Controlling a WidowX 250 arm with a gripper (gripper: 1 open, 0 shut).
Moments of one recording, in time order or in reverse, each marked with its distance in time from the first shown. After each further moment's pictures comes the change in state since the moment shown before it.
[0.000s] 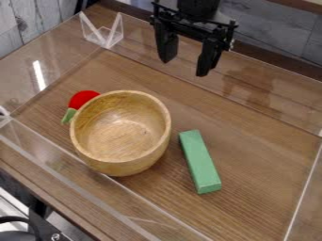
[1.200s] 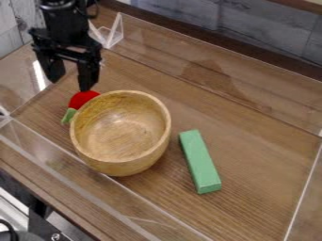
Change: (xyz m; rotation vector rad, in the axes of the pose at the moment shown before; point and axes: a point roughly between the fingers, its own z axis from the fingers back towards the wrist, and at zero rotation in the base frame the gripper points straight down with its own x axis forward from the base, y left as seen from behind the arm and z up) arm -0.058 0.139 -0.049 0.009 -0.054 0.192
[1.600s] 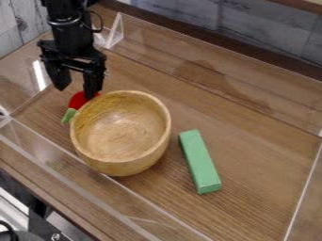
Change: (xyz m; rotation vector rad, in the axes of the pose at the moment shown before) arm 0.013 0.007 -0.024 -0.005 -0.005 0.011
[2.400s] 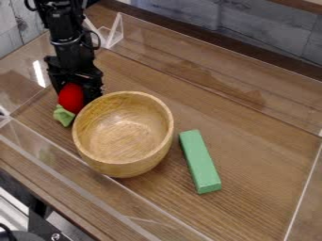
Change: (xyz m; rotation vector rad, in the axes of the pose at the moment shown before) arm 0.012 0.014 -0.034 -0.028 0.004 -0.107
